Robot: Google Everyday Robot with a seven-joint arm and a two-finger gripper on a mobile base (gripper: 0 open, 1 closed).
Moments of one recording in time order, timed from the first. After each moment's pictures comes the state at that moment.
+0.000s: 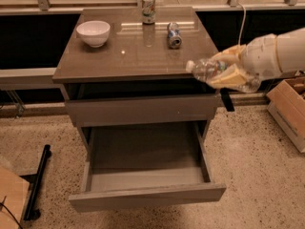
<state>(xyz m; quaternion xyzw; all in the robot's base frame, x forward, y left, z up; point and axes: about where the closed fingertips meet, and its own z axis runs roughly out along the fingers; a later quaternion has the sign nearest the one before) 0.586 -0.188 0.903 -0.61 0.64 0.11 0.46</state>
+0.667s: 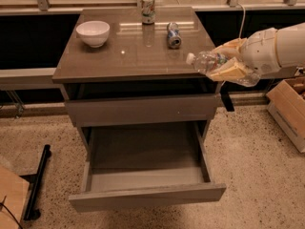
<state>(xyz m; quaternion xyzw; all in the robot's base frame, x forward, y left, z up) 0.602 -0.188 0.919 -0.60 0.64 0.09 0.48</state>
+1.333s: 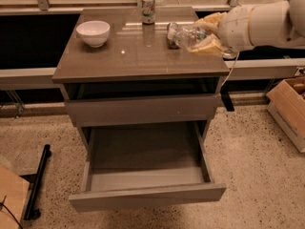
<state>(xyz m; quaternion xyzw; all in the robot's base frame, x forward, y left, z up) 0.657 -0.143 0.965 -0.62 0.57 0.01 0.54</state>
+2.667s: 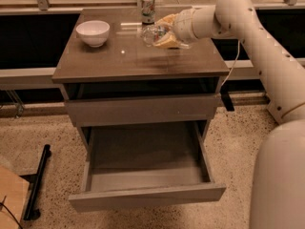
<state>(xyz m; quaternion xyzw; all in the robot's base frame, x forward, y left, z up) 0.804 -0.048 0.908 -0.65 0.53 0.02 0.54</state>
